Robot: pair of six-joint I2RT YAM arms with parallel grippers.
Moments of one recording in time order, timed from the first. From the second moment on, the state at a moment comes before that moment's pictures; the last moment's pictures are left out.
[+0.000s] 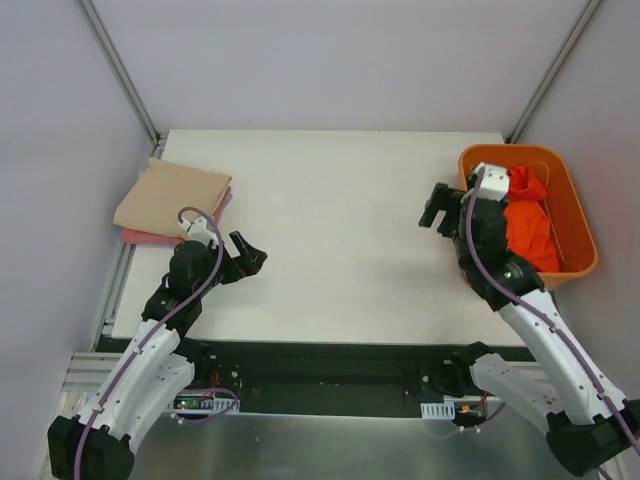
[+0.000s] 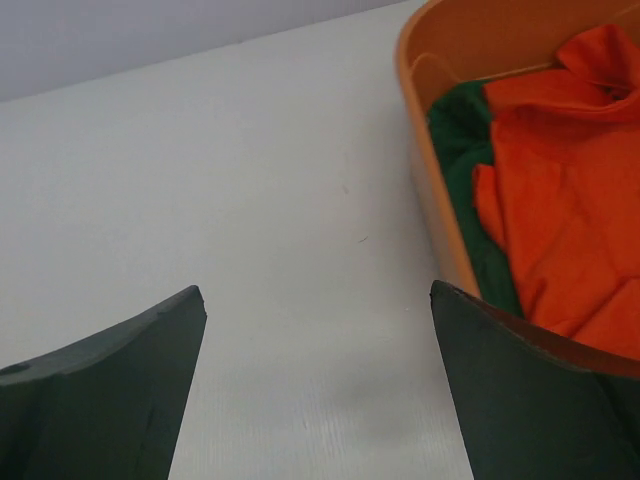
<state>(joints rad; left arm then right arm) -0.28 0.62 0.42 -0.26 0.11 -0.65 0.54 0.80 0.85 -0.39 0.50 0.31</state>
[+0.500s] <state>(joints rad) -0.28 0.61 0.39 -0.23 0.16 -0.62 -0.19 1.51 1.44 -0.63 0.32 0.36</state>
